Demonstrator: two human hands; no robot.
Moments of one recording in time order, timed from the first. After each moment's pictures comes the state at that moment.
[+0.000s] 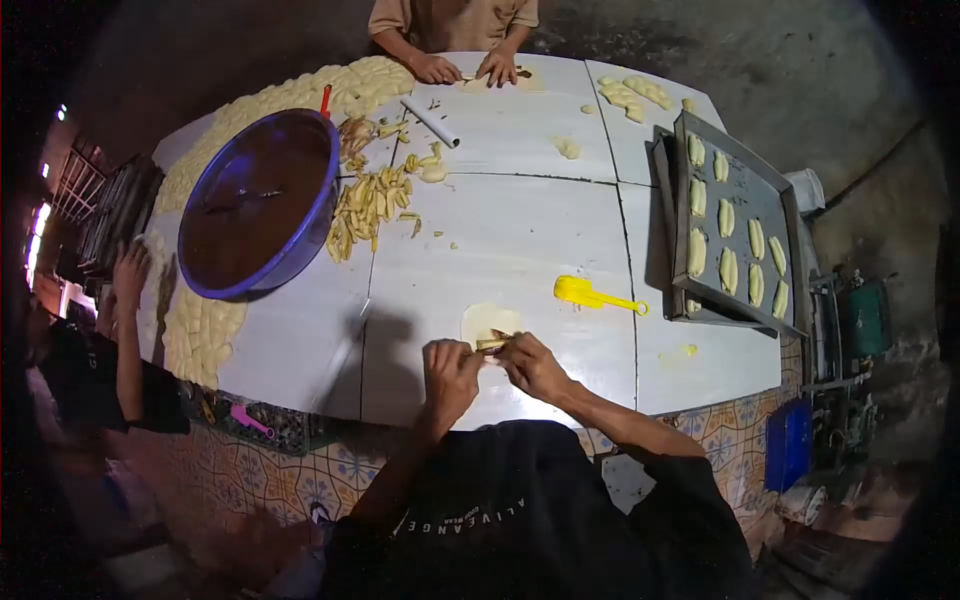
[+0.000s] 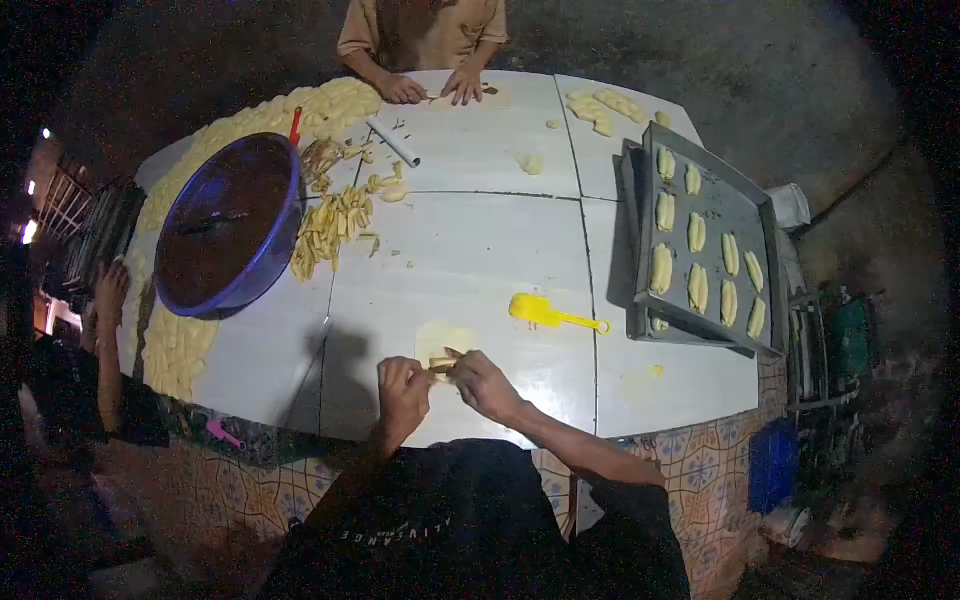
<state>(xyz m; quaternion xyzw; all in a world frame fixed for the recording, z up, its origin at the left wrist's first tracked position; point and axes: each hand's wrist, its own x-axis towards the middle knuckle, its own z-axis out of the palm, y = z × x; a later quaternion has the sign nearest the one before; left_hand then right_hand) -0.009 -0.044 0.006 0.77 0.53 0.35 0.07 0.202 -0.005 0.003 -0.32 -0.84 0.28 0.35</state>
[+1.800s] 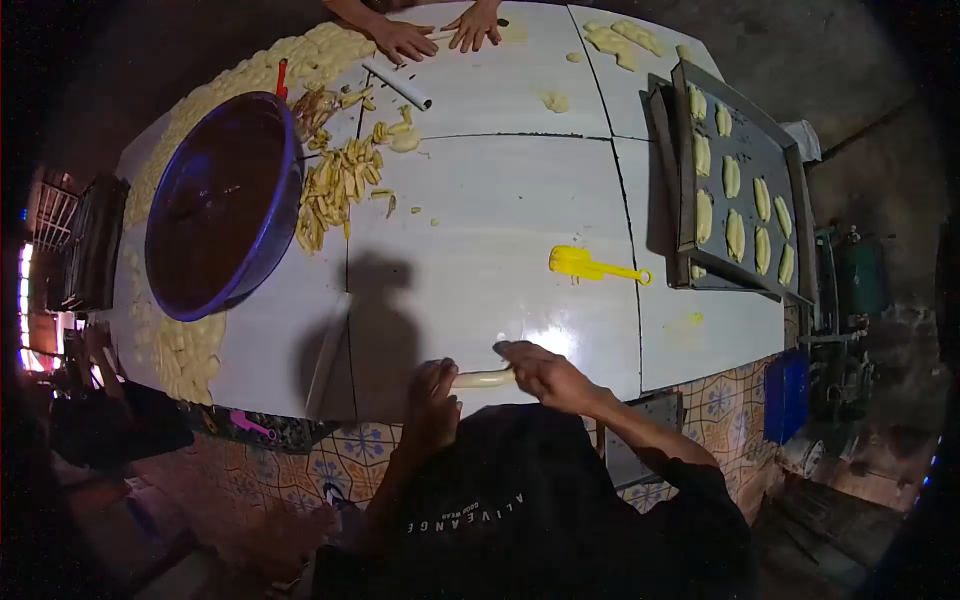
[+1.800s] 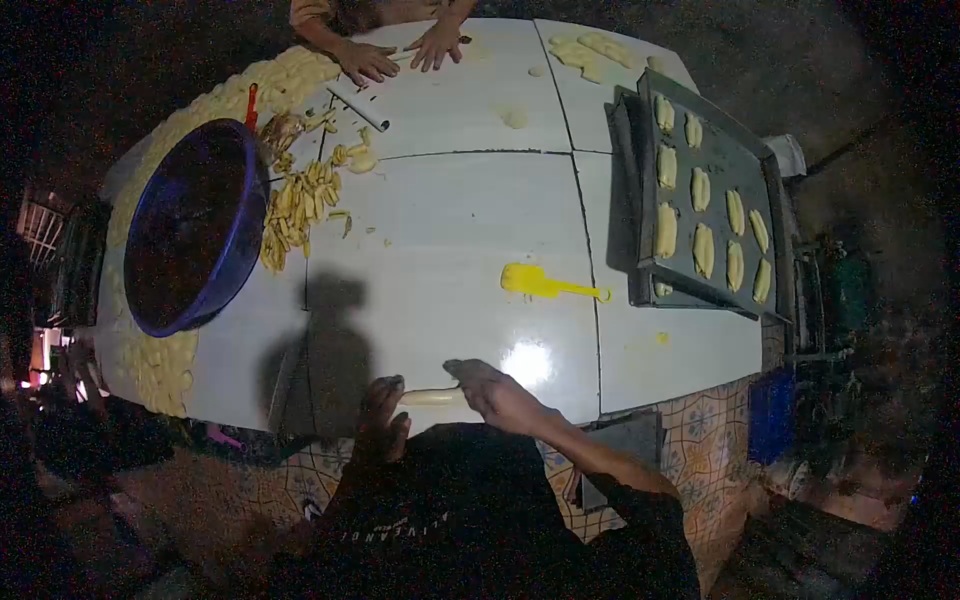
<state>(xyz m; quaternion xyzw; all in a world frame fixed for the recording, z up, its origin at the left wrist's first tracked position) -0.045 -0.102 0.035 0.78 0.49 0.32 0.23 0.226 -0.036 0.047 -0.36 -0.77 0.48 0.22</state>
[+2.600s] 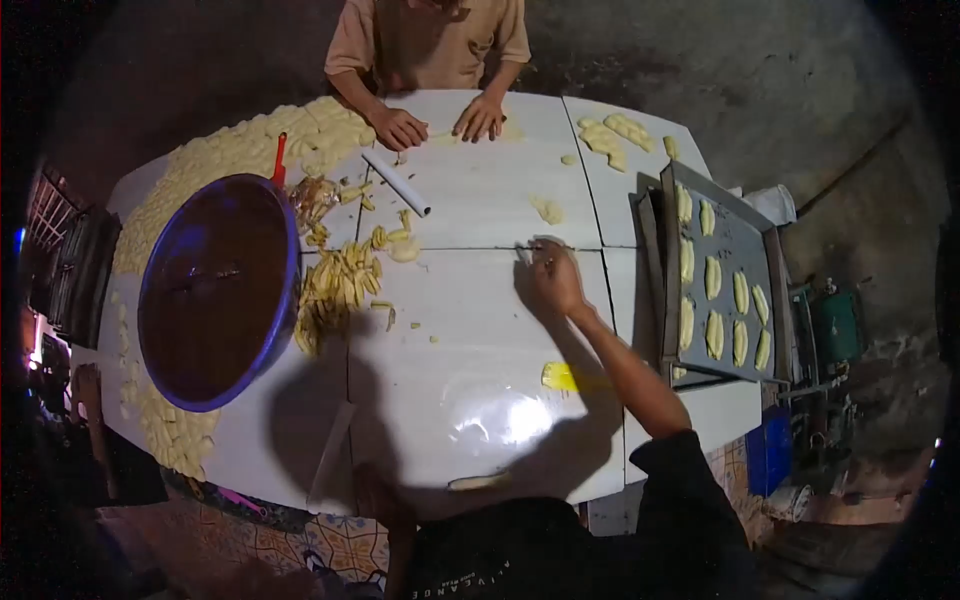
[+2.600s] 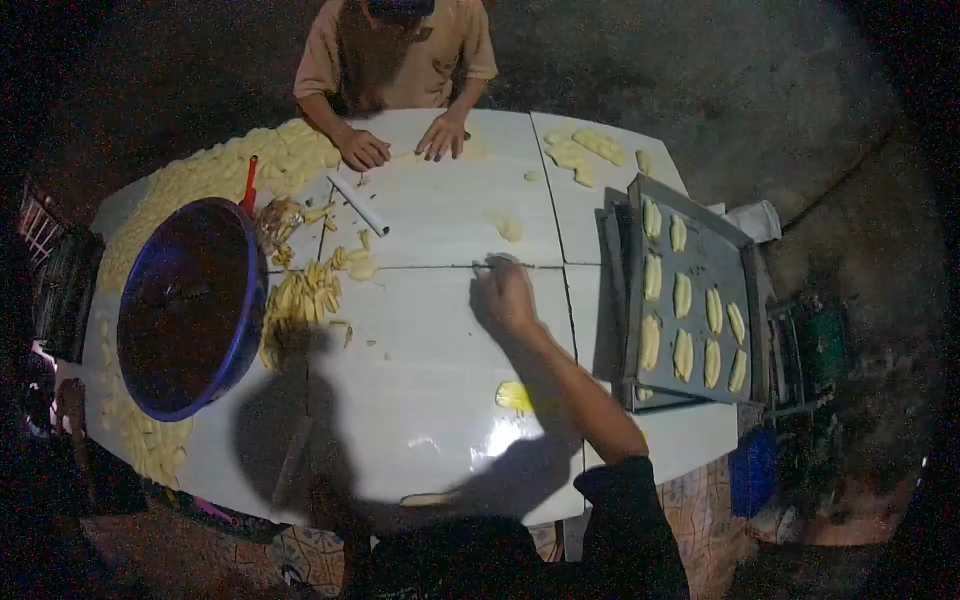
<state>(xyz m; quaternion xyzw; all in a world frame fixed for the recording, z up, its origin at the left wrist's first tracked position) -0.077 -0.100 -0.023 0.53 0.76 0.37 0.00 0.242 0.284 0.044 -0.54 -0.75 0.12 0.36</state>
